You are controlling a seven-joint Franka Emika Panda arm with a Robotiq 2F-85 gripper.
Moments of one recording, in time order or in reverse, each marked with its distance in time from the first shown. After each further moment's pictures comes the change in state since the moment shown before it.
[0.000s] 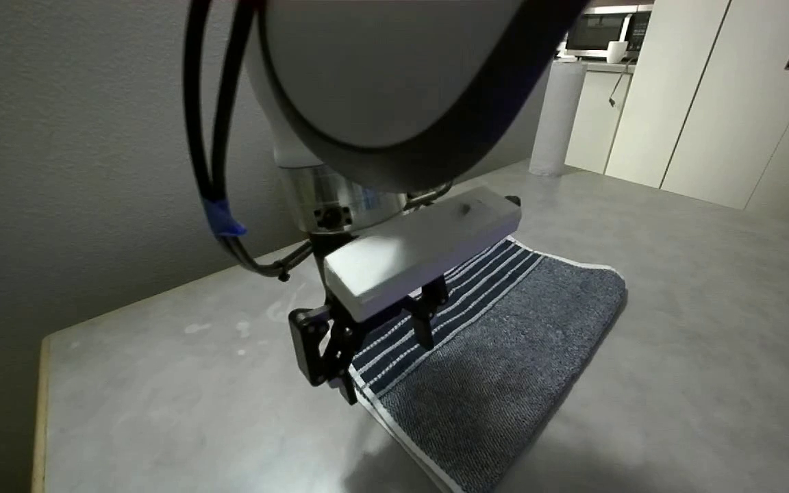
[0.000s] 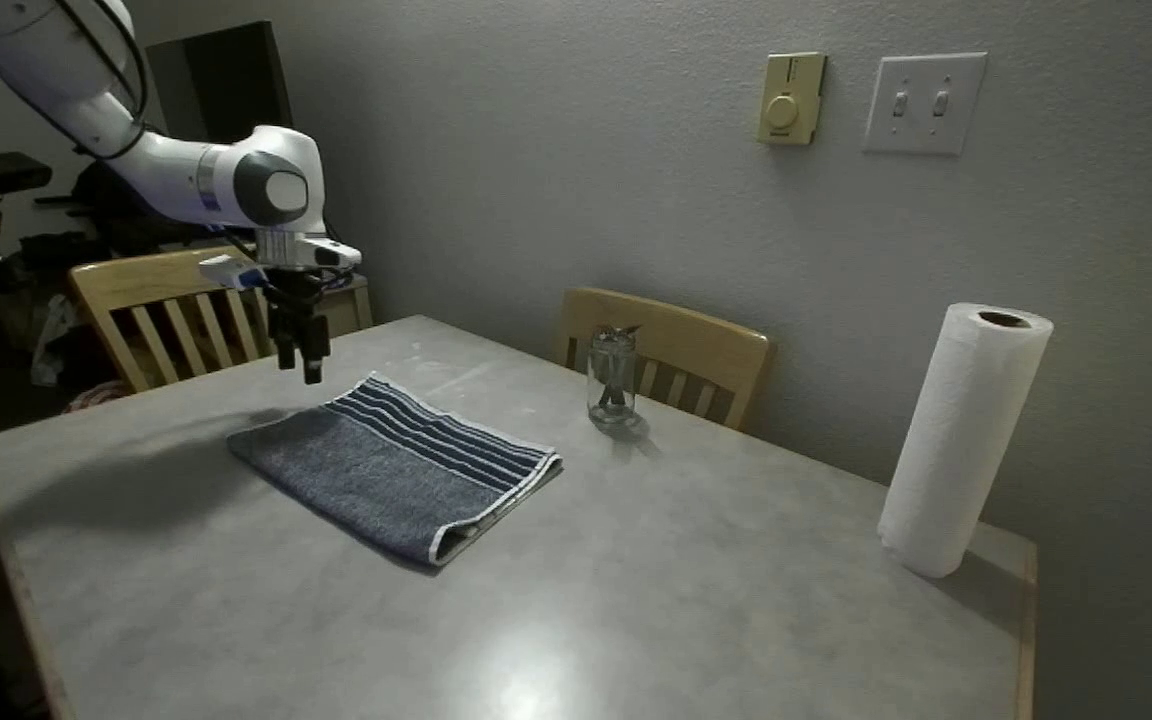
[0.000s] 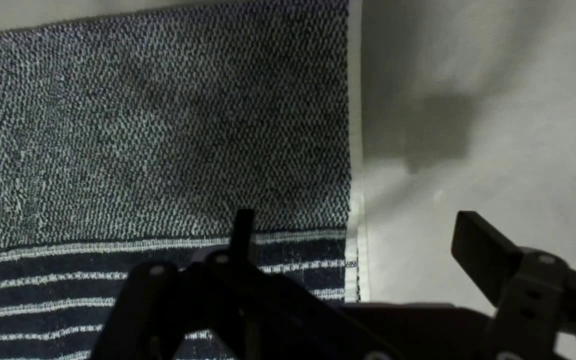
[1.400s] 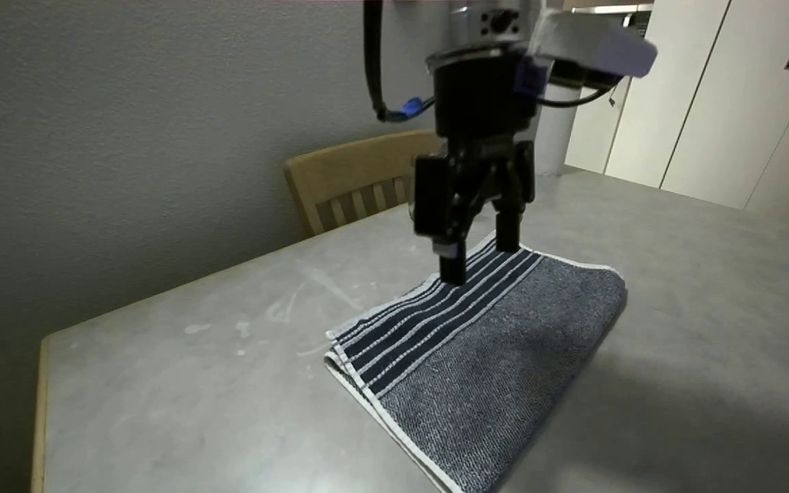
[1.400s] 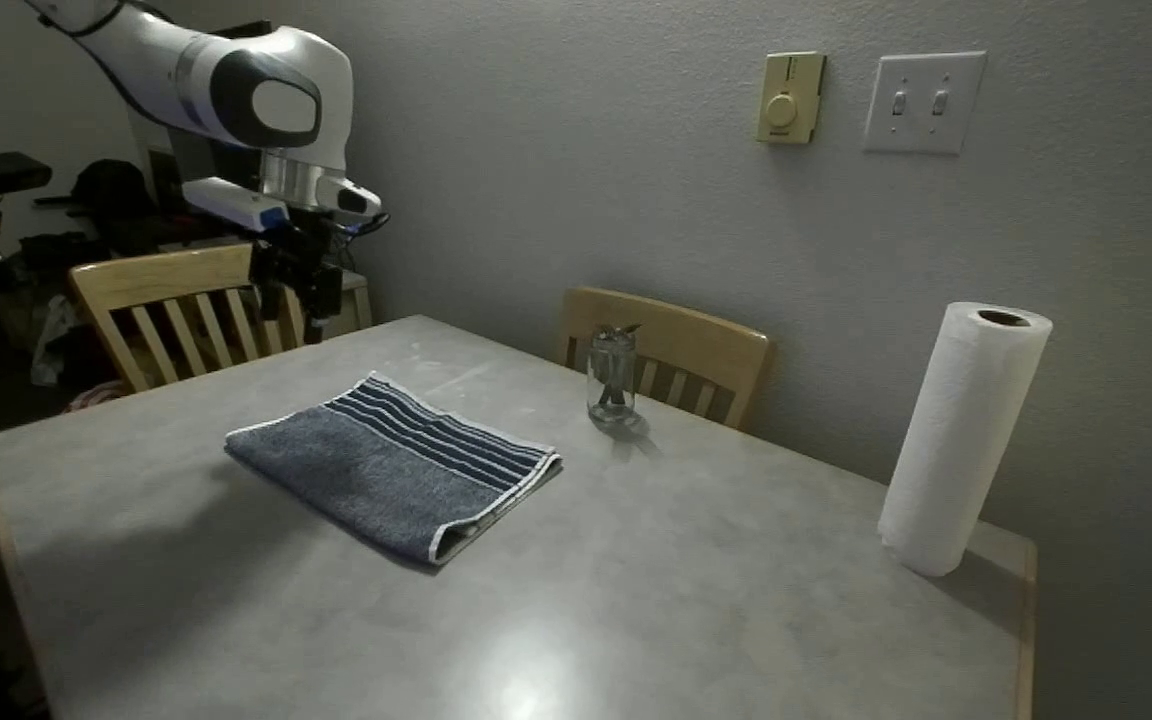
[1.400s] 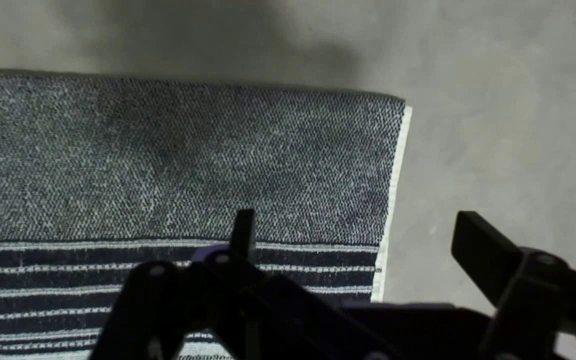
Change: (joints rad) arm -0.204 -0.342 0.047 -0.302 0.184 -0.049 -0.419
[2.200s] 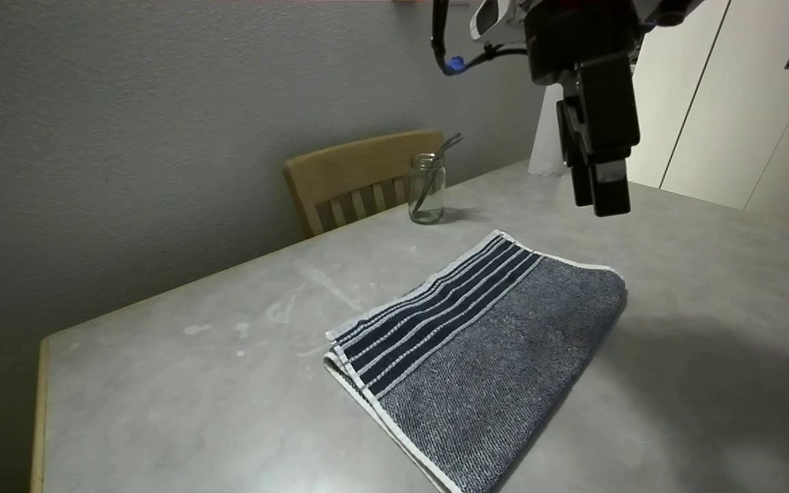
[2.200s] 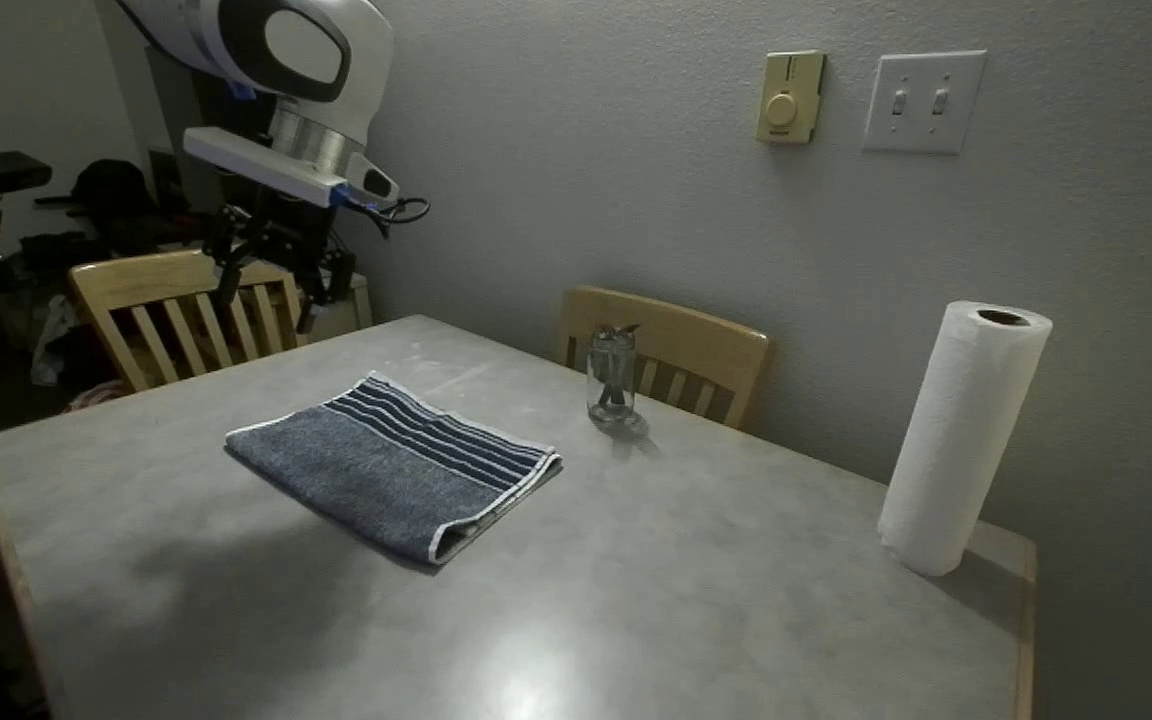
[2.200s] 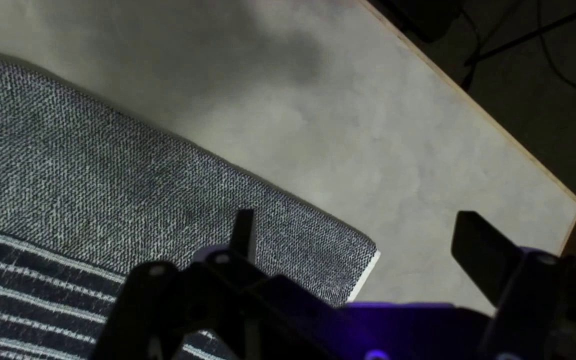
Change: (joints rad) arm -0.121 -0.127 -0.016 -0.041 0.045 -0.308 -0.592
